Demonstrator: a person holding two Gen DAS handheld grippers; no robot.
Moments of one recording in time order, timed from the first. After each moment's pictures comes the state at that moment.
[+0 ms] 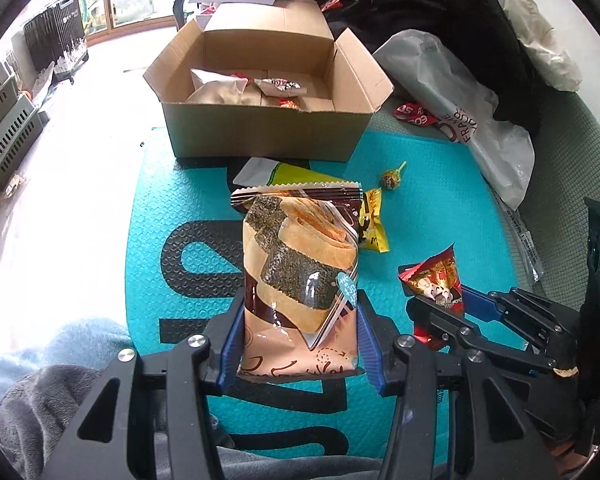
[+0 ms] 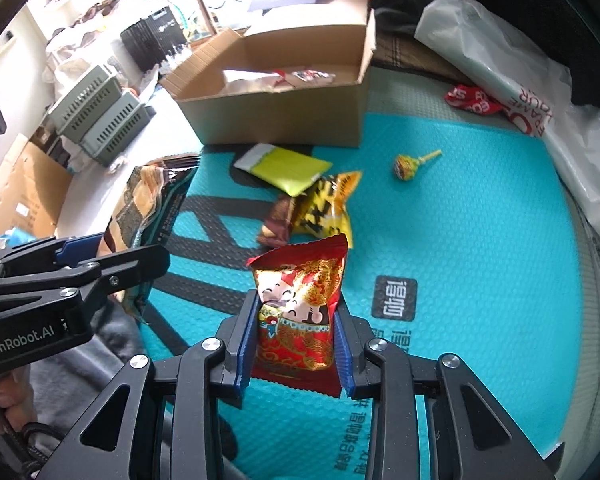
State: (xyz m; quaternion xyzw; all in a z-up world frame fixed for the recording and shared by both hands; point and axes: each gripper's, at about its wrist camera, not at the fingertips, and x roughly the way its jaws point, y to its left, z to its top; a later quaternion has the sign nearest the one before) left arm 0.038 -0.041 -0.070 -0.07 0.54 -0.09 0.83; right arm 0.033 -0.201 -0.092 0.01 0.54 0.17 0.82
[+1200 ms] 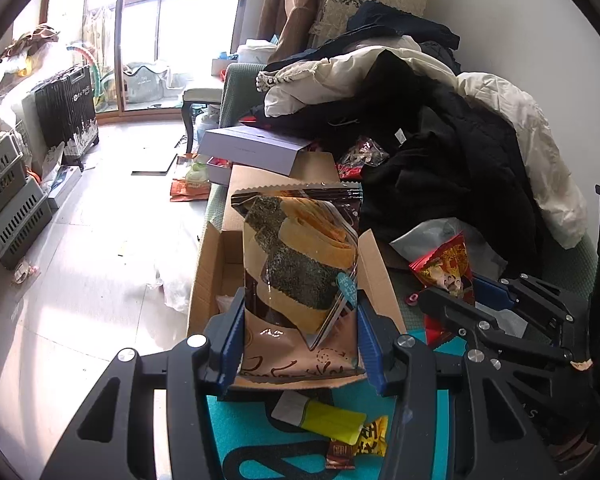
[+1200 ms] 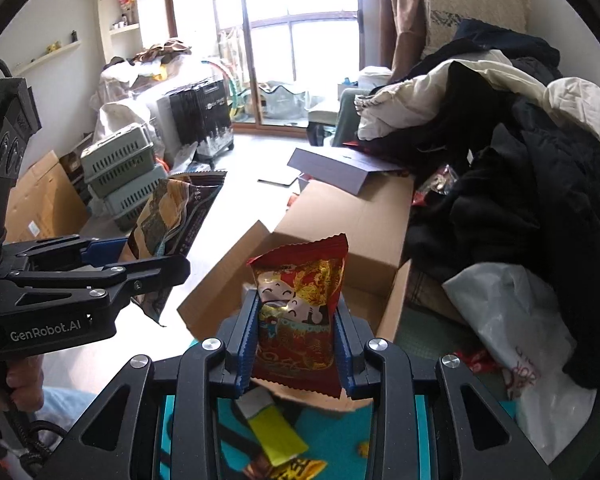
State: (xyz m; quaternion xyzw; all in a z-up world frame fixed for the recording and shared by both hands) left arm 0.218 0.012 0.061 -0.08 0.40 -0.08 0.91; right arm 0.213 -0.150 0.065 -0.06 0.37 0.24 0.90
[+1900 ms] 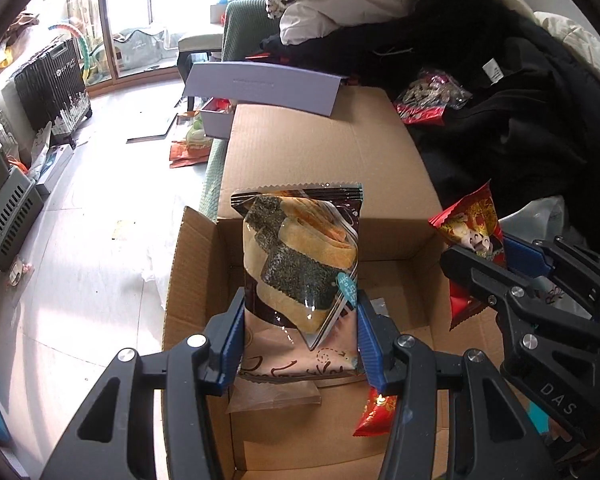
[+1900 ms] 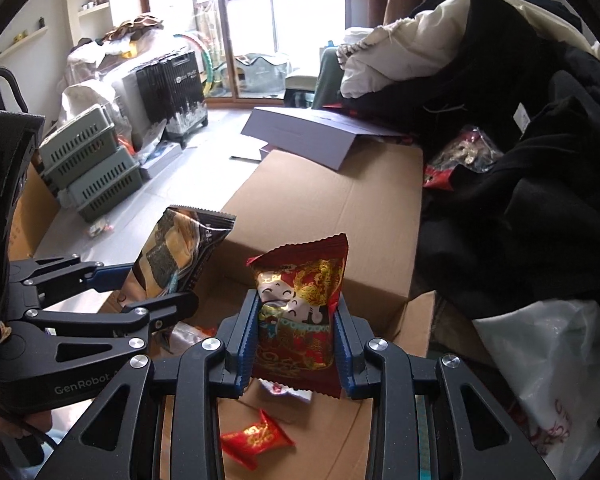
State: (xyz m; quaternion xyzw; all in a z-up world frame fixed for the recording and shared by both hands) left arm 0.356 0.016 -0.072 -0.04 0.49 -0.05 0.87; right arm 0.354 -0.128 -0.040 -0.07 0.42 0.21 0.88
